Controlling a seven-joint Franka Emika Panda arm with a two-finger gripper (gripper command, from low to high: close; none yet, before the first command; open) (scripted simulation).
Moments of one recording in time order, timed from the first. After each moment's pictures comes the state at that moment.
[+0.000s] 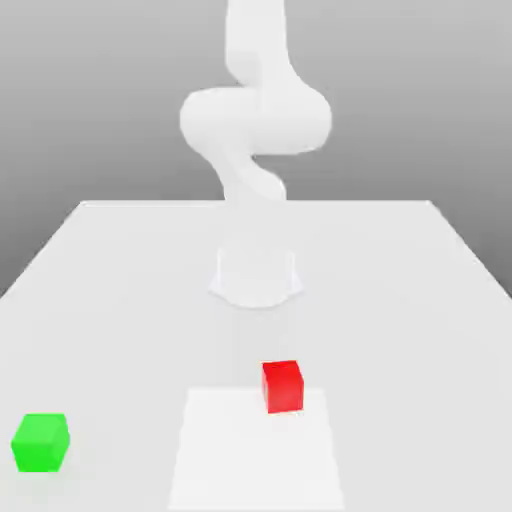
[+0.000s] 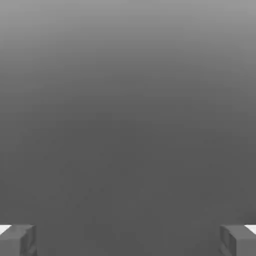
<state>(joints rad) 0.01 -0.74 0.00 -2.37 0.00 2.35 0.79</state>
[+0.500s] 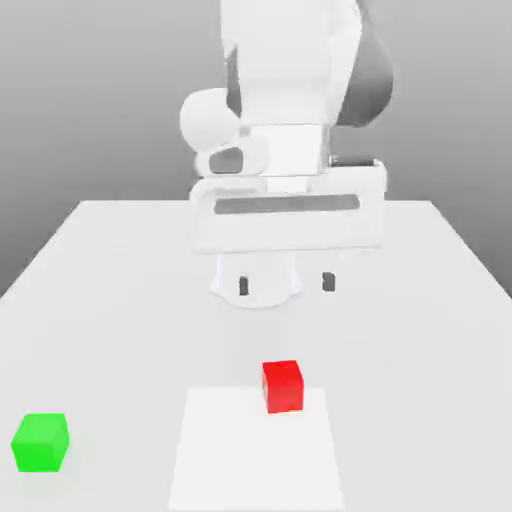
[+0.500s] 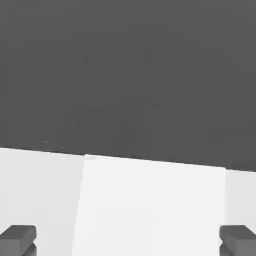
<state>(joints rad) 0.08 -0.28 0.02 -2.86 0.02 2.72 0.74</state>
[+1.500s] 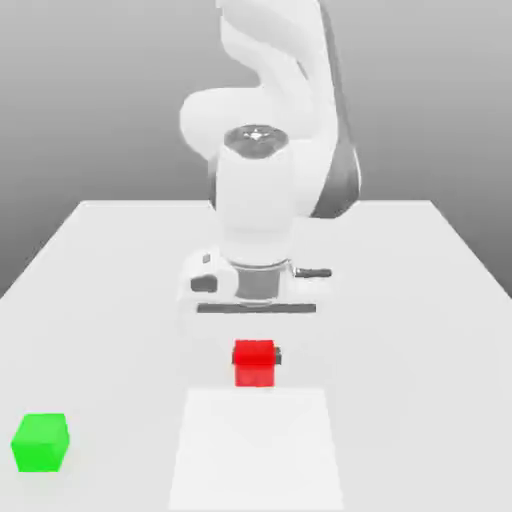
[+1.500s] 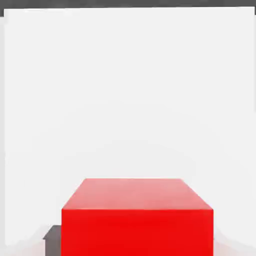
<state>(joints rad) -0.08 -0.03 -0.09 -2.77 0.01 2.74 0.84</state>
